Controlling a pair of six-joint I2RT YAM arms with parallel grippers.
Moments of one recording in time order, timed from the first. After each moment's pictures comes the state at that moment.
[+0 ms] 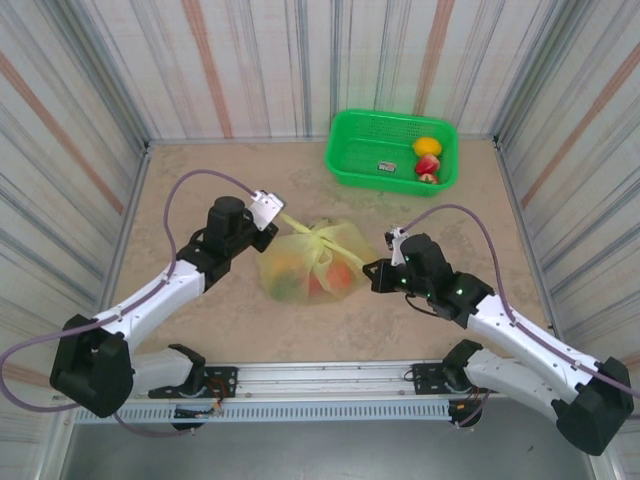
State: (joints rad) left arm -0.48 1.20 0.76 -0.01 0.02 0.35; right arm 0.70 0.86 0.61 -0.39 -0.14 0.66
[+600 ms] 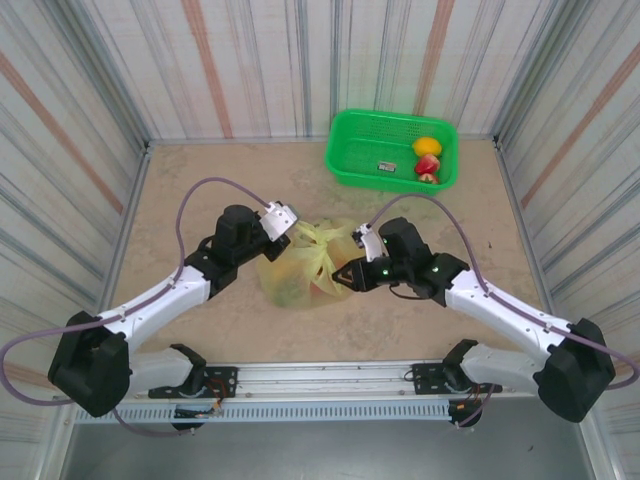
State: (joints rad) left arm -0.57 1.20 0.71 0.08 0.11 0.40; right arm 0.72 1.11 0.76 -0.35 -0.45 0.48
